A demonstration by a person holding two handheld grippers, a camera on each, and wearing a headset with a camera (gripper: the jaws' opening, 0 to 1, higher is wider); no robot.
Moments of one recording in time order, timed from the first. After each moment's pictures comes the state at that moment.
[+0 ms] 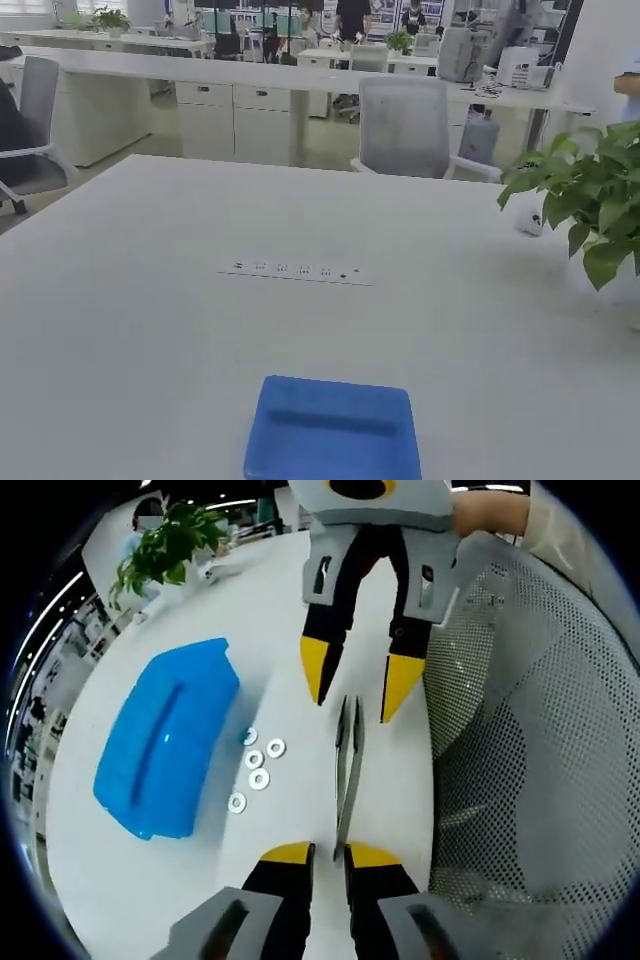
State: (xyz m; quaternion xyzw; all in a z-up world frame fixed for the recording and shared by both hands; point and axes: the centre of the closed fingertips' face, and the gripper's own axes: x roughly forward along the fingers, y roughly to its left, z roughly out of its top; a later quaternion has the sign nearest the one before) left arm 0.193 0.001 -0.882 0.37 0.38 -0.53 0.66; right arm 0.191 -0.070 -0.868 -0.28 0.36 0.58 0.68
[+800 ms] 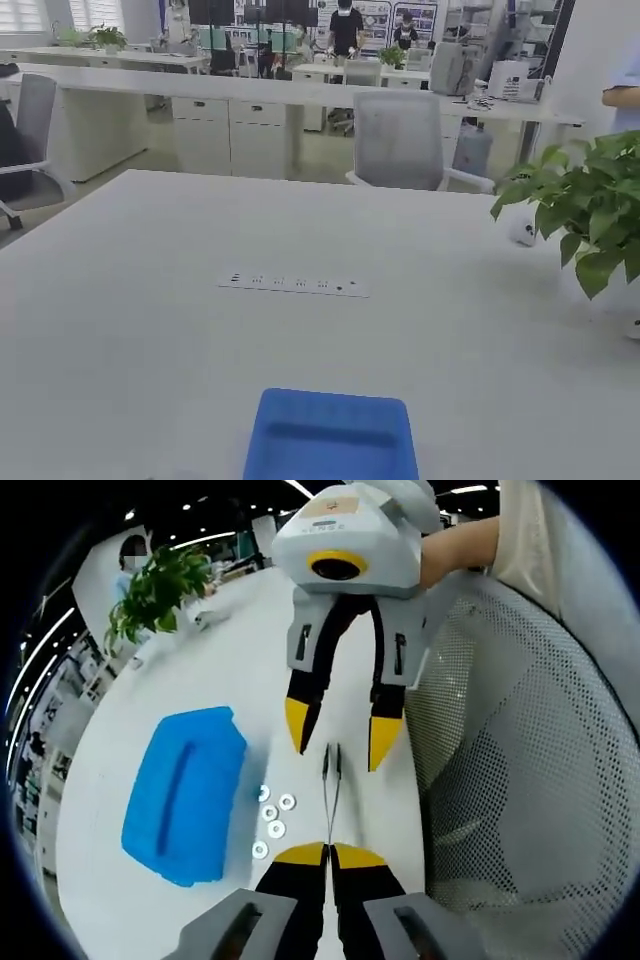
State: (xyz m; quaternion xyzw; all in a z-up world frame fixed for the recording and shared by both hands) left arm 0.197 -0.021 -0.833 0.37 0.31 -0.57 0.66; right arm 0.200 -0.074 -0.855 -0.28 0.32 0.57 0.70
